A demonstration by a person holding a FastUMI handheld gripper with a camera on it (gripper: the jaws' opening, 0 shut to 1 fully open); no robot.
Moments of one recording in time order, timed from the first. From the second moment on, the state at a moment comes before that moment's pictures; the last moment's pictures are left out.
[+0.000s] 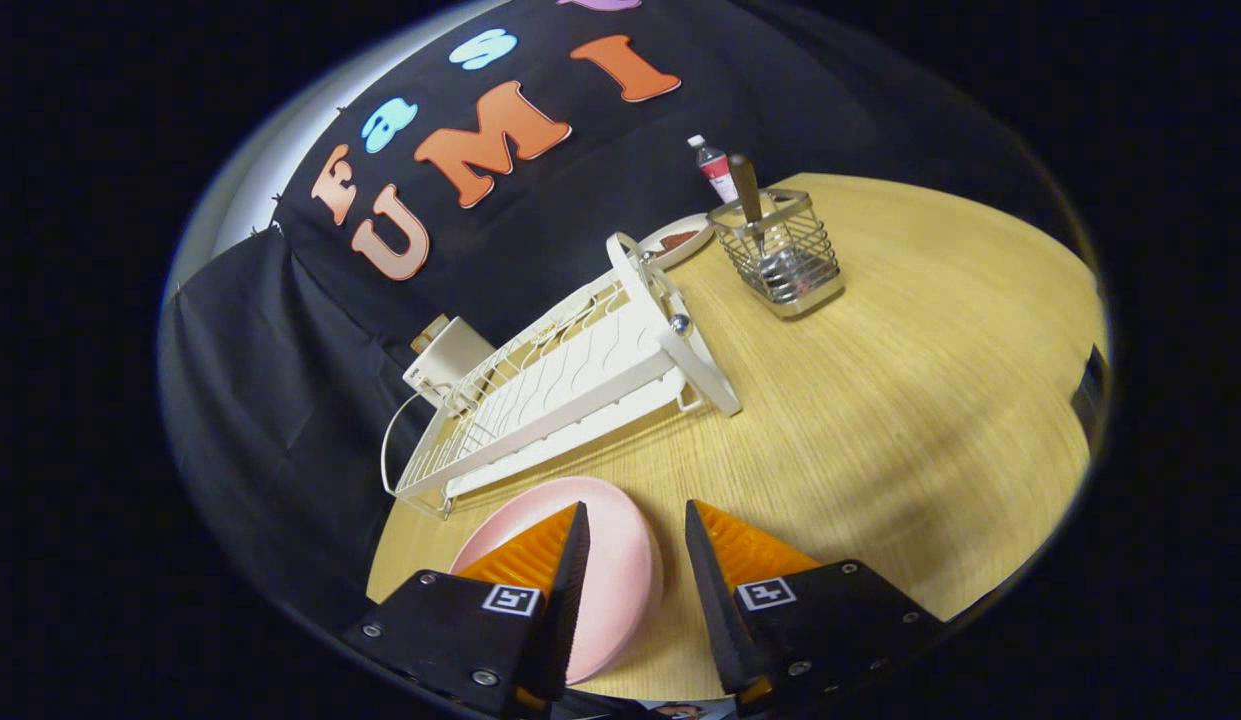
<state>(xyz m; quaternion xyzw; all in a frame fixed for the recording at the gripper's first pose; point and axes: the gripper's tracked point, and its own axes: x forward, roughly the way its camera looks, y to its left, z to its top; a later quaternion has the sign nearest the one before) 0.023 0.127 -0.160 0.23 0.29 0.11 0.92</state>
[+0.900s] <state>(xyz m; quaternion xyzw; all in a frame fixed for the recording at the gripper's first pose) 0.118 0.023 -0.073 0.03 0.05 -0.07 1.00</state>
